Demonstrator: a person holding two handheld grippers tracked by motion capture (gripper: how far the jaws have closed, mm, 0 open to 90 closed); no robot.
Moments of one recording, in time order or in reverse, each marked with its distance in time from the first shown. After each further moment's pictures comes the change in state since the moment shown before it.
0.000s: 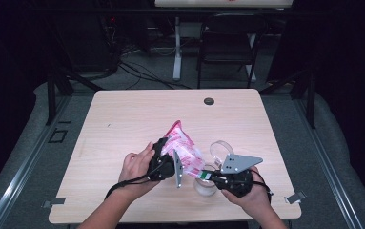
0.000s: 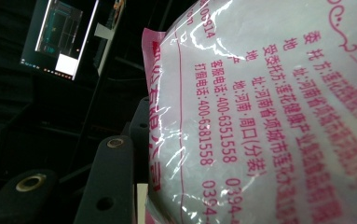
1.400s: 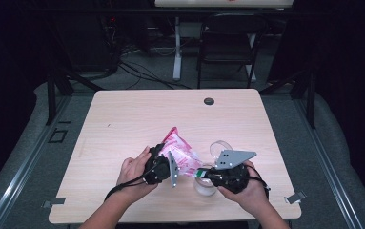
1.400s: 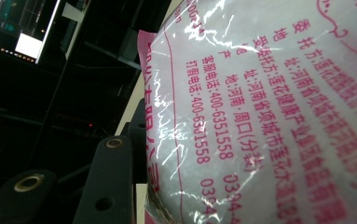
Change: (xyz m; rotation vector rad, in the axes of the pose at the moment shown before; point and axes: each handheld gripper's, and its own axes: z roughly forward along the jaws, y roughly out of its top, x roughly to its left) left arm -0.006 -0.014 0.002 0.027 -0.110 -0.075; right arm -0.001 0.017 0.005 0.045 0.022 -0.013
